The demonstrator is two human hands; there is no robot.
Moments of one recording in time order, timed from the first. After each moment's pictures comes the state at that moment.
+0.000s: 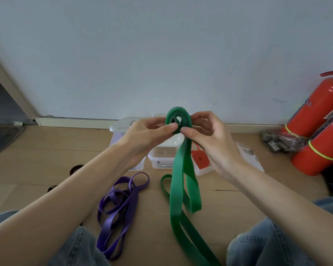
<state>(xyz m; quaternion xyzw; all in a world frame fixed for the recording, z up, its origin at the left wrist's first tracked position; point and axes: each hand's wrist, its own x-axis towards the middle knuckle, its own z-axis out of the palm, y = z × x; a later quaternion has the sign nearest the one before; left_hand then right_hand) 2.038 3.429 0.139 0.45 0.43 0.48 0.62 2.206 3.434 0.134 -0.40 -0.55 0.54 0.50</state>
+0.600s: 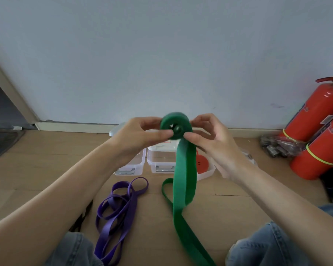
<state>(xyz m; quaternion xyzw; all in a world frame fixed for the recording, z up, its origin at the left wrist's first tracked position) 2.022 3.431 0.152 0.56 0.46 0.43 0.54 2.215 3.434 0.144 -0.37 -0.57 0.56 0.47</state>
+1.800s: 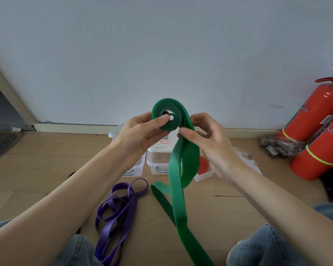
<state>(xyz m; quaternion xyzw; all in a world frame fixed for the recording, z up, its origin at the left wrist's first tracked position) 2.034 3.431 0.158 0.39 0.38 0.54 0.64 2.208 3.438 0.142 -0.37 -0.59 0.52 0.49</state>
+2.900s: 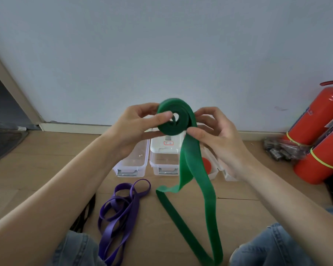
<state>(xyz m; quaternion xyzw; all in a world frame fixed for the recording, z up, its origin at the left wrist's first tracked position) 2.020 3.431 0.177 0.51 0.44 0.49 0.55 2.215 3.439 0.160 -0.33 -0.60 0.55 0.47</state>
